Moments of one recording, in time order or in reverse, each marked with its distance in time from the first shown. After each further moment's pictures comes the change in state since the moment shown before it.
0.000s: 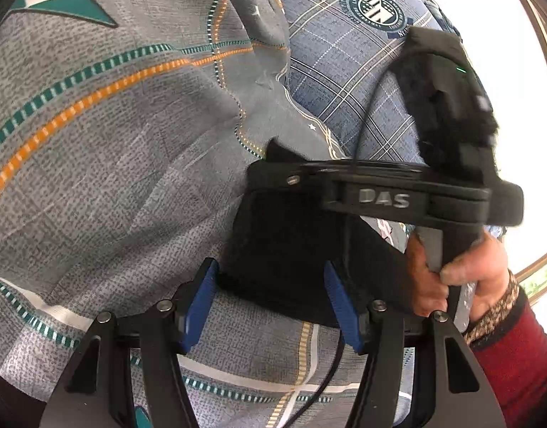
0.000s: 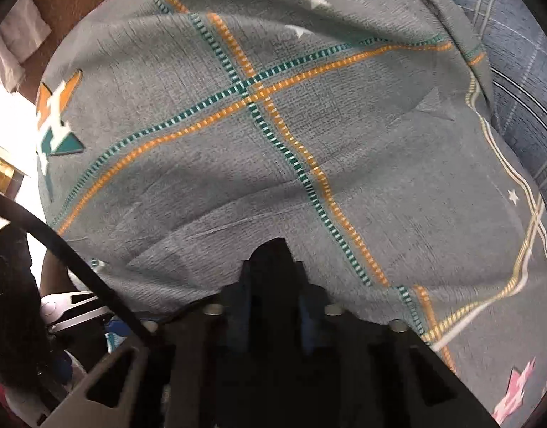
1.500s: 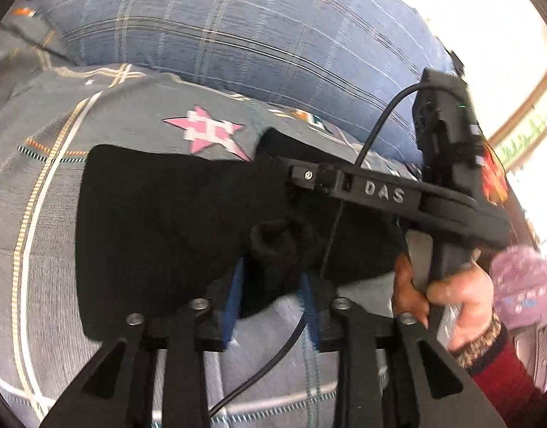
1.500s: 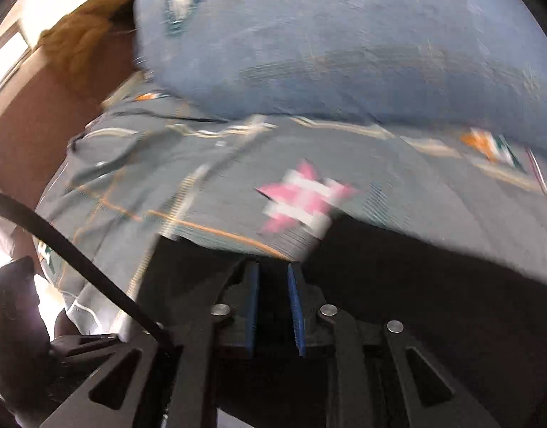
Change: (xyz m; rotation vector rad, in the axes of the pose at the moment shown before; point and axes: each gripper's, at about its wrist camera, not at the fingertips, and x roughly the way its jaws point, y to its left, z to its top) left arm 0.119 -0.231 -0.058 0.485 0.268 -0.084; right arm -0.162 -0.165 -0.272 0.688 -0.448 -0.142
